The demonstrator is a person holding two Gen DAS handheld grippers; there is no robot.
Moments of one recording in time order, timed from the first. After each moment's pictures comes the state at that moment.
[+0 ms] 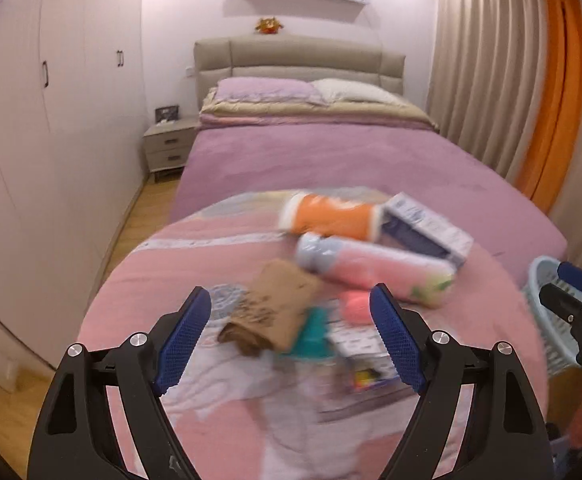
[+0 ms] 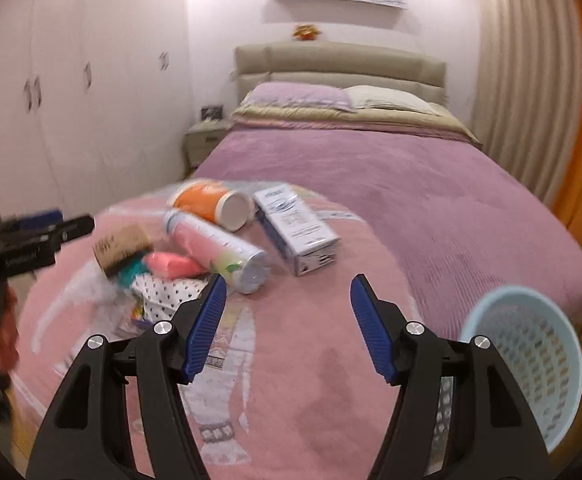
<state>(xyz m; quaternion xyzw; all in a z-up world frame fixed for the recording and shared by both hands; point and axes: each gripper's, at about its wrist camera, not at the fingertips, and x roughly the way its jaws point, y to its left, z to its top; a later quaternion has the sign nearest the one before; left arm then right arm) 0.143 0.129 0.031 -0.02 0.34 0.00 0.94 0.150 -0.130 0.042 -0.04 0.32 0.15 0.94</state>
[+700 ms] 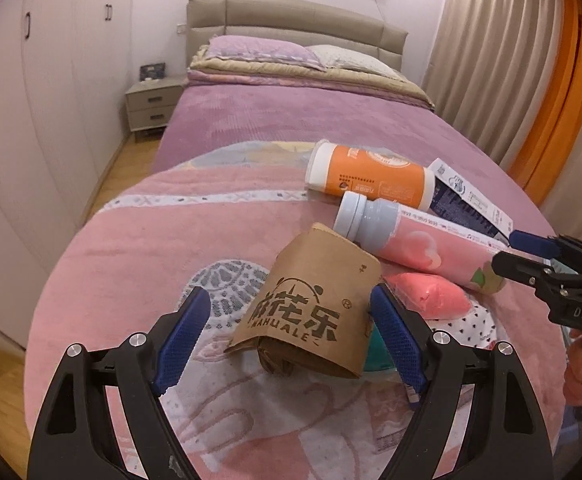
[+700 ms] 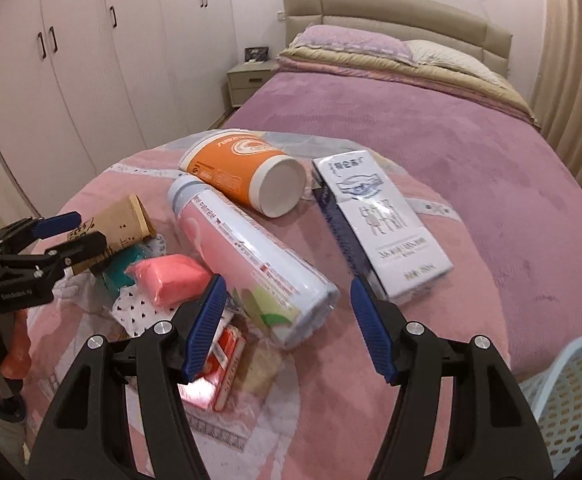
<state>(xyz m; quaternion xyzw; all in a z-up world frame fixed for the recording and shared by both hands) 0.186 0.172 -0.027 -0.06 0.39 -0.03 0.92 0.256 -0.062 0.000 -0.07 0.41 0.23 0.88</state>
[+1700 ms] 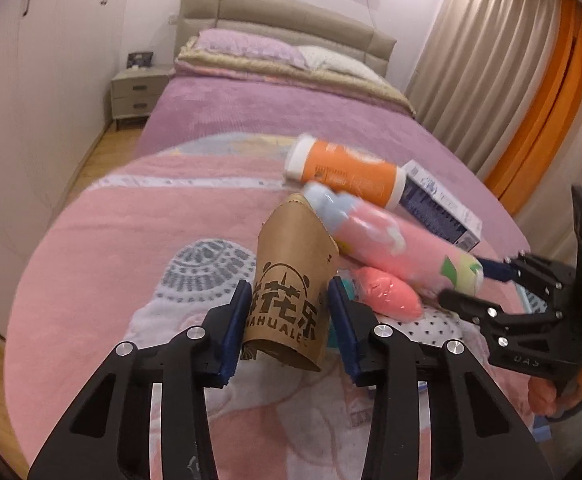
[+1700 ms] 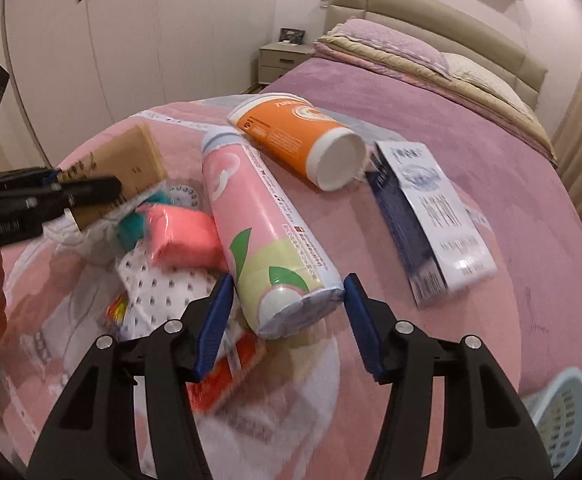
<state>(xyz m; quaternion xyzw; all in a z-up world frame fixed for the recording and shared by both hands) 0.157 0.175 -0.019 -0.10 0.38 -0.07 0.92 0.227 -0.029 -0.017 -0.15 0.41 0.25 0.86</state>
